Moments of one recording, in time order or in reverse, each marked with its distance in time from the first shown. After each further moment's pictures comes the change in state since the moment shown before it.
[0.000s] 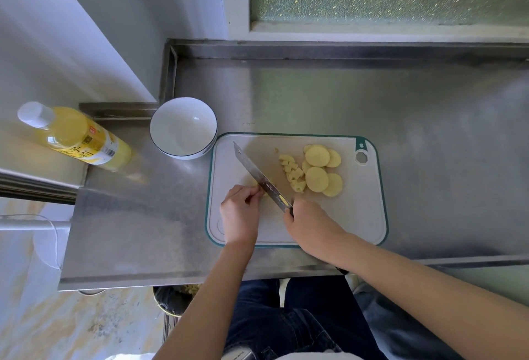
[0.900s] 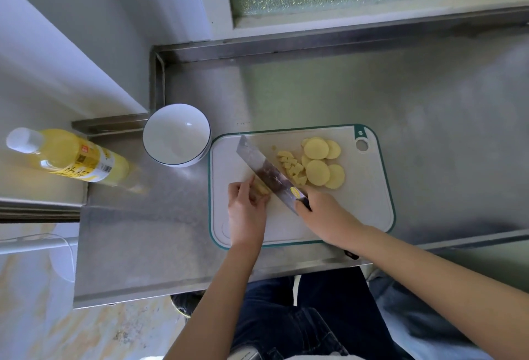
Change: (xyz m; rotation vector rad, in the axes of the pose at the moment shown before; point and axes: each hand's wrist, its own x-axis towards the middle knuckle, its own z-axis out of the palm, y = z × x) left_hand 0.000 0.011 -0.003 0.036 -0.162 -0.091; right_hand 0.011 0.026 -0.004 0.180 0.045 -0.073
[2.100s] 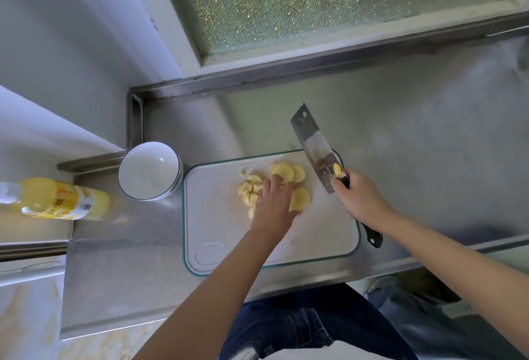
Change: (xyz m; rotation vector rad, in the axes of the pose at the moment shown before) left_hand 0.017 0.090 0.066 0.691 -0.533 0.388; right_hand 0.006 0.074 -0.108 0.266 0.312 0.156
